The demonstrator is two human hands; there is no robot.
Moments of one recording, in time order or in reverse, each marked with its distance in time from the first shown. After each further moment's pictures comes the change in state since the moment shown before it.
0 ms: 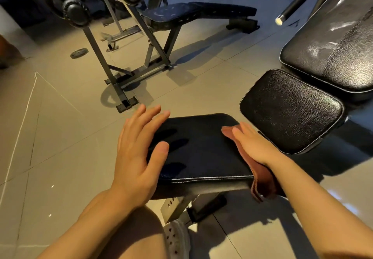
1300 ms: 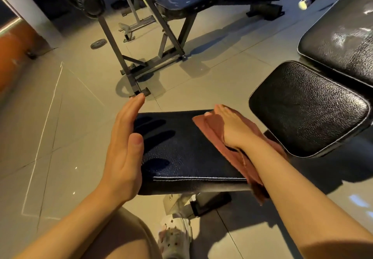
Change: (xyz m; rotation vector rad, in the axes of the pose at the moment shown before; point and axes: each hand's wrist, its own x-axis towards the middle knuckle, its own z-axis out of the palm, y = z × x) left_hand -0.002 -0.004 0.005 -0.285 0.049 -0.181; right_hand 0.025 -0.057 0.014 -0.339 -0.089 -0.328
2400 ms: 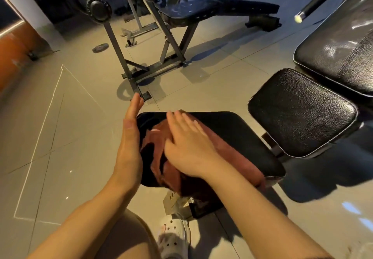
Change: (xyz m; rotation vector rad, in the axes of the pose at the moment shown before) left_hand -0.006 0.018 0.003 -0.219 0.094 -0.248; right_hand -0.076 -0.120 -0.004 0.122 -0.002 -0.262
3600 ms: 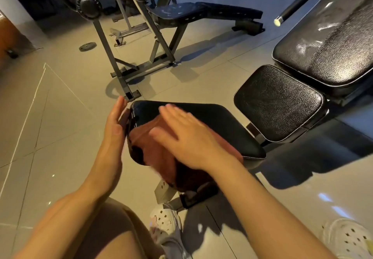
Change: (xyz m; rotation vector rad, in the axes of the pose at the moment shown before) left_hand -0.006 0.002 -0.020 -0.113 0.038 -0.134; right_hand -0.024 0.019 0.013 -0.042 0.159 -0.132
